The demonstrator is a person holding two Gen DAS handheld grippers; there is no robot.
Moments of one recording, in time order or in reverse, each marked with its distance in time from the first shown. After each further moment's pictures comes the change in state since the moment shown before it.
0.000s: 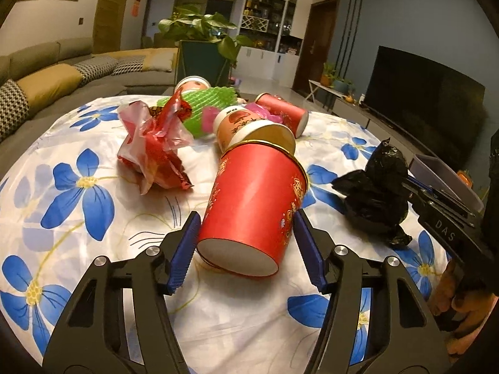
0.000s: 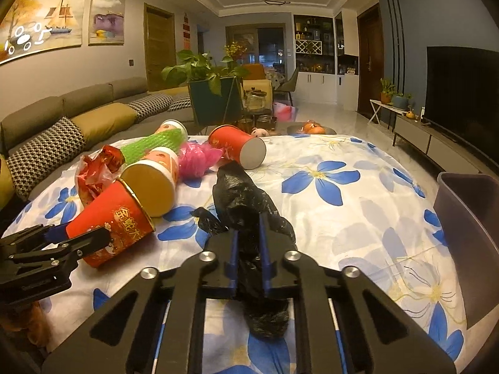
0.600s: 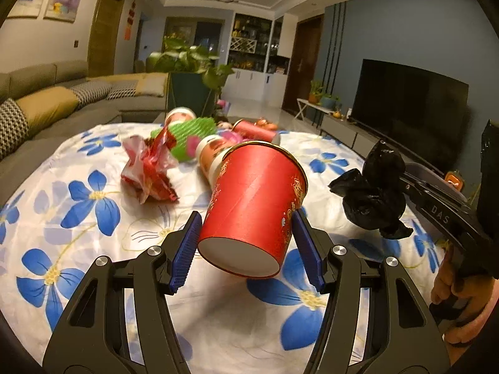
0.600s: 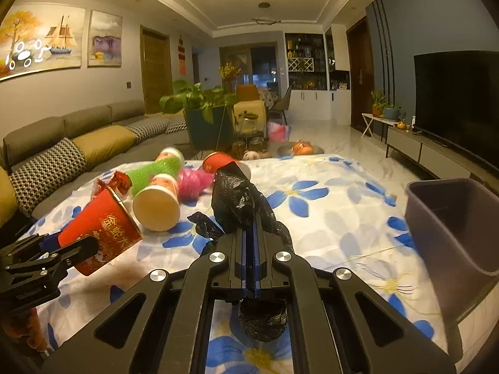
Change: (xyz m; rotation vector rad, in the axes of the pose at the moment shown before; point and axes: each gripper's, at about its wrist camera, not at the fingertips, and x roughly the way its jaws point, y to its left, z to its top) left arm -0.058 -0.028 -0.010 0.044 -0.118 -0.028; right arm -0.059 -0.019 0.004 0.033 -0.106 -0.012
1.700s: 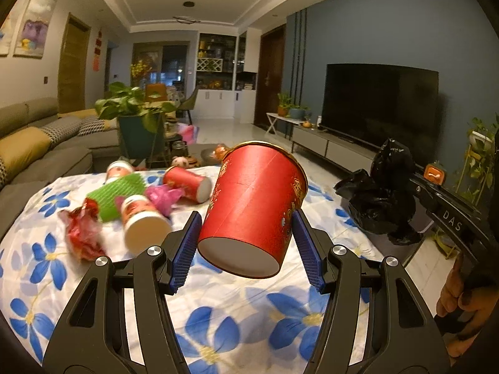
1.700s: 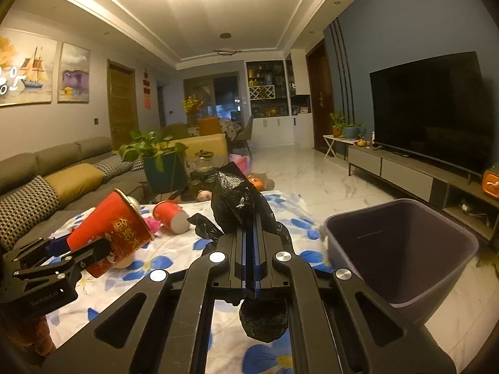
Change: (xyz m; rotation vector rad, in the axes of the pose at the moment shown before) left arm 0.015 -0.106 0.050 0.129 -0.078 -0.098; right arm -0.068 -0.071 0.027 0.078 -0.144 -0.158
